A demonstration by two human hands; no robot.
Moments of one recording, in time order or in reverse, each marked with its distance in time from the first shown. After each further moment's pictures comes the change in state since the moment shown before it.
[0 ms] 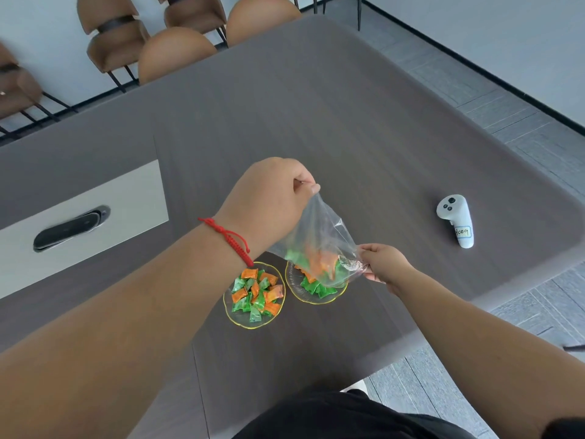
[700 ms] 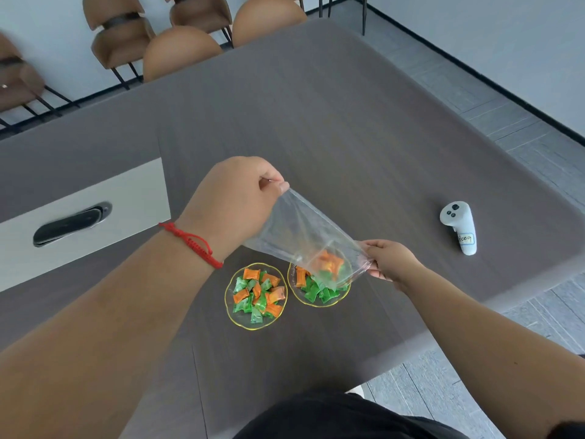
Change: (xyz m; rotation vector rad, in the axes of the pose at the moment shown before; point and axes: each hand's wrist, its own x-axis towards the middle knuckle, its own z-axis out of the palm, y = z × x) left_hand -0.010 -0.029 -0.026 0.010 0.060 -0.128; right_hand -0.004 -0.019 -0.006 0.000 -0.003 -0.007
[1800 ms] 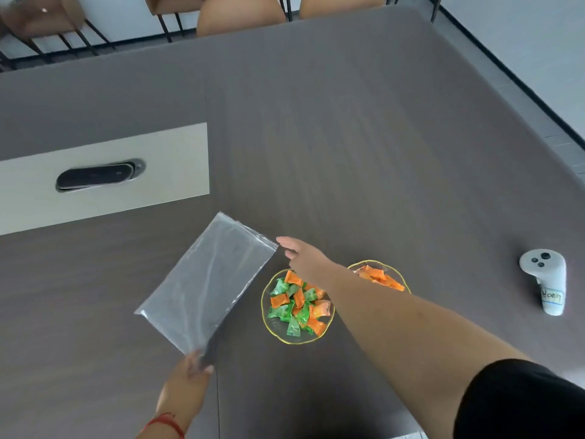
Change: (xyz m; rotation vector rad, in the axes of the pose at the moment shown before) left_hand -0.220 -0.282 0.160 -0.409 -0.242 -1.139; right_hand 0.056 -0.043 0.254 -0.478 -0.492 -0.266
